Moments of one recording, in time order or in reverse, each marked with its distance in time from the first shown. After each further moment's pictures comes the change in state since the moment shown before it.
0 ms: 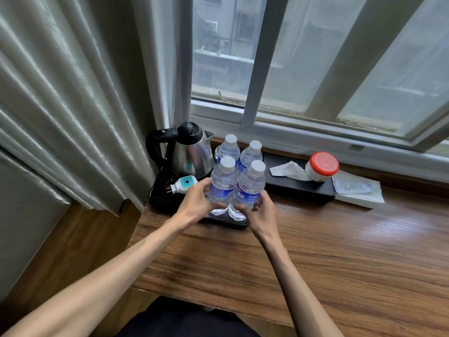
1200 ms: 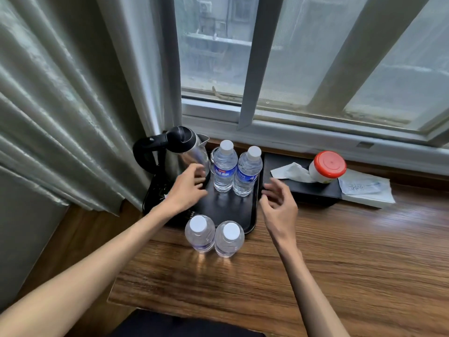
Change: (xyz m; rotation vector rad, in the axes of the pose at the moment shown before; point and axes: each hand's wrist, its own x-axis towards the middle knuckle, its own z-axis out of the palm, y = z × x) left_hand 0.069 -0.009 -0.027 0.049 0.004 -0.195; right_hand 0.033 -0.011 -0.024 0.089 0.226 -0.009
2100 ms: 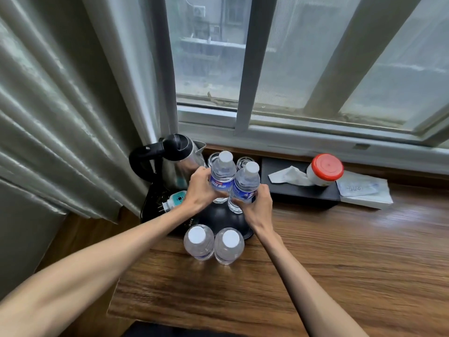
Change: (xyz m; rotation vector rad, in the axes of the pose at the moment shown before) left_hand 0.020 0.020 0.031 0.276 0.140 0.211; right_hand 0.027 0.018 0.043 -0.364 -0.110 -0.083
